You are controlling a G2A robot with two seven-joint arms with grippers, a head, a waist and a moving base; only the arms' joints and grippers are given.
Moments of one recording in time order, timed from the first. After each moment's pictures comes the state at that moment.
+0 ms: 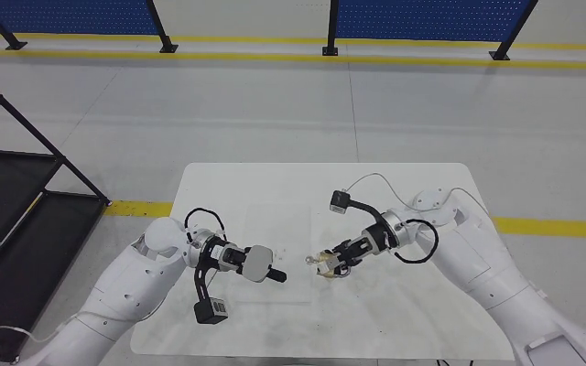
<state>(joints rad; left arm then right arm) 1.25 -0.88 -1.09 -1.57 2.32 0.28 1.46 -0.76 -1.11 0.69 -1.29 0.60 -0.27 1.54</state>
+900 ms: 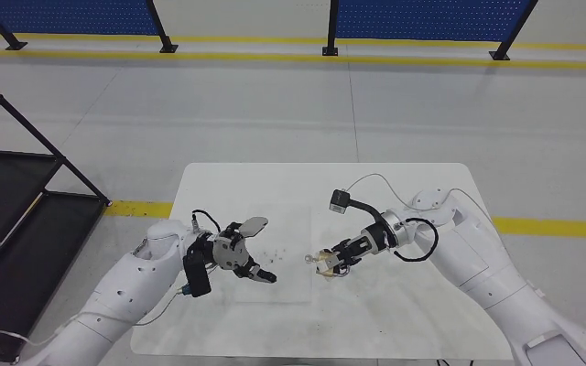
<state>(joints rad) 1.27 -0.87 -1.07 -1.47 1.95 -0.44 1.35 -0.76 -1.11 0.69 -1.28 0.60 -0.28 1.54</state>
